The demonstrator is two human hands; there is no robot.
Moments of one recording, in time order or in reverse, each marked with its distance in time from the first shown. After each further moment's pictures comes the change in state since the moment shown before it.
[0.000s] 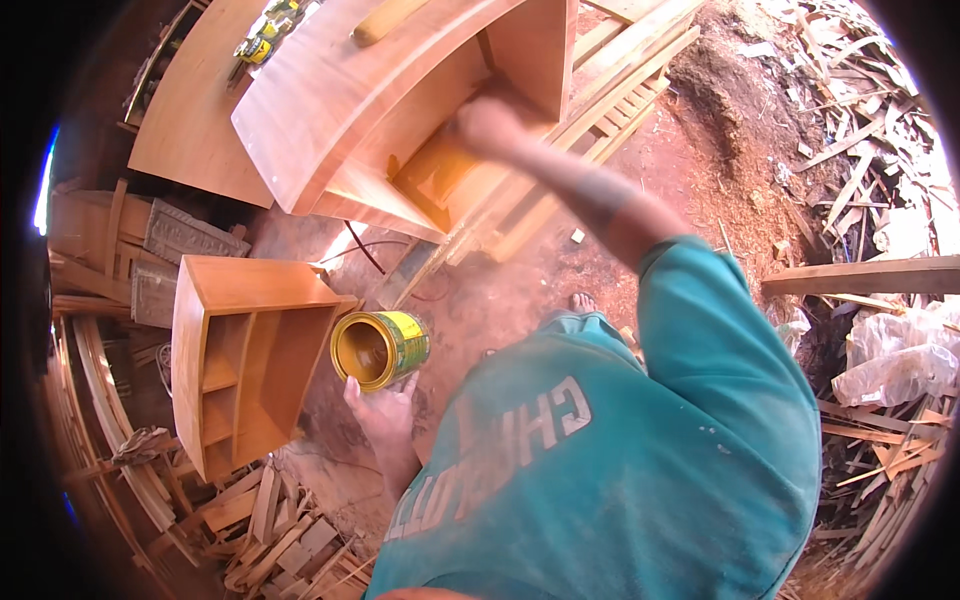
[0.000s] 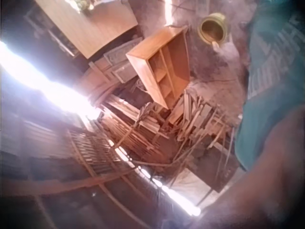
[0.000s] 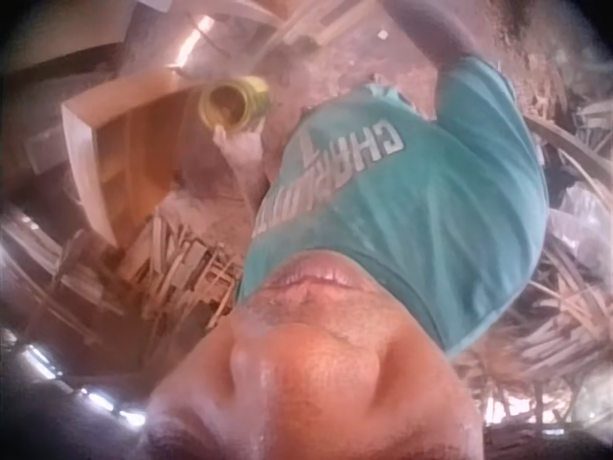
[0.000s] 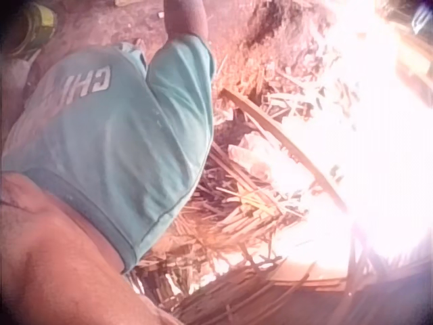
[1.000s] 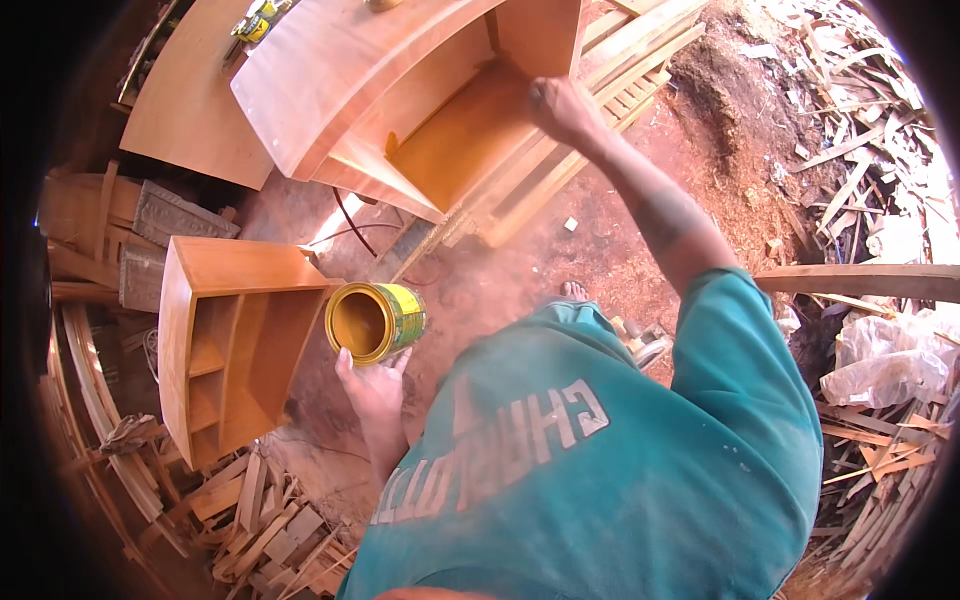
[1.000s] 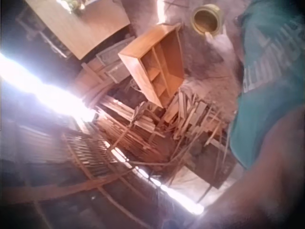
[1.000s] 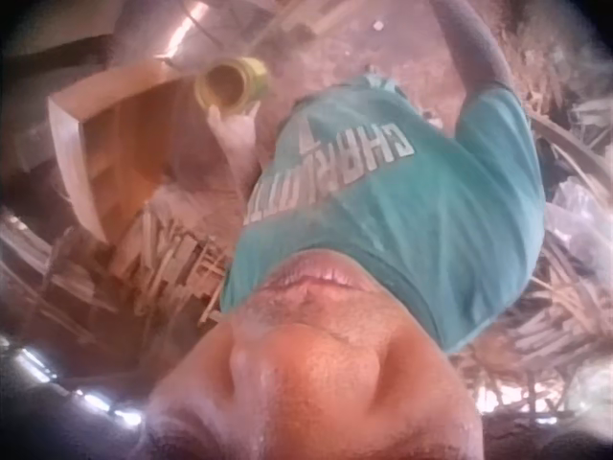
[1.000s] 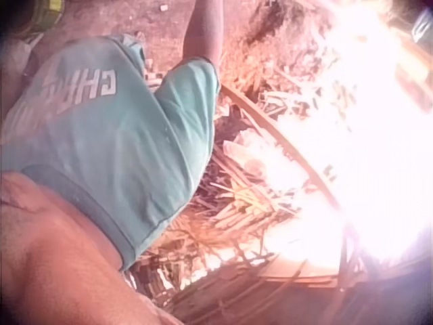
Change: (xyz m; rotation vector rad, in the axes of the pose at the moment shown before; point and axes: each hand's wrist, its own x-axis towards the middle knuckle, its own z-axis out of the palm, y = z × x) left_hand 0.012 0.003 0.002 0.081 -0.084 -0.031; right_hand -0.067 0.065 -0.049 0.207 0.002 0.156
